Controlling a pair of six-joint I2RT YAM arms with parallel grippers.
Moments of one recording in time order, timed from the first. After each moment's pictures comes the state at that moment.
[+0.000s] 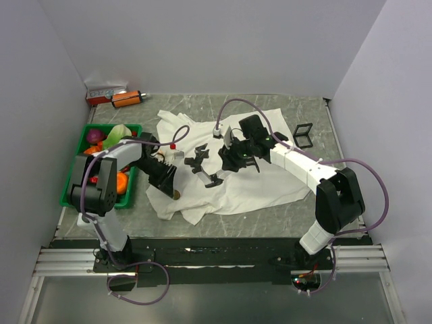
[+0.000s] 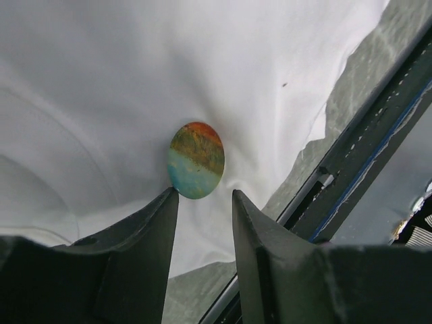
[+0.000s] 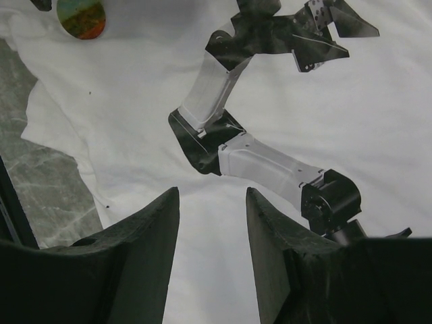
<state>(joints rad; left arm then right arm) -0.19 1.78 1.10 -0.91 0.67 0.50 0.53 1.62 1.24 -0.50 -0.51 -0.45</state>
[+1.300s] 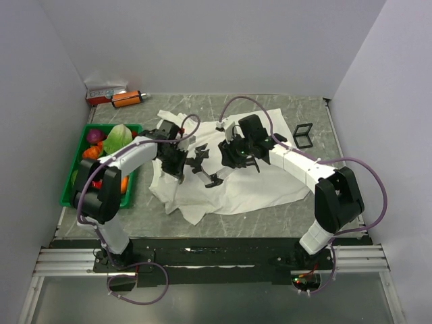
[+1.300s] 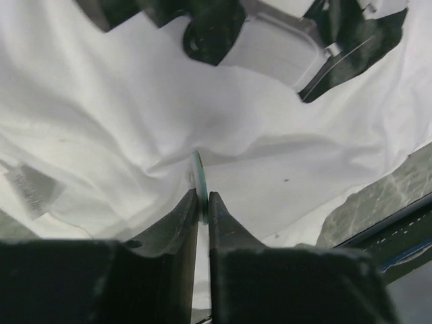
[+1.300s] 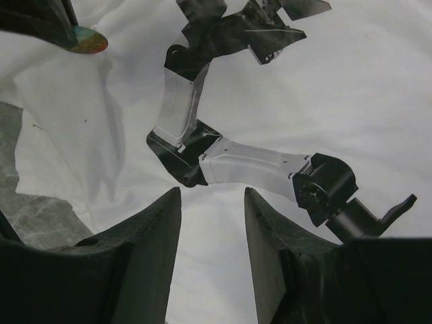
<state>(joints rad) -0.39 1.73 1.23 -0.74 0.30 0.01 0.53 1.63 1.22 -0.41 -0.38 -0.23</state>
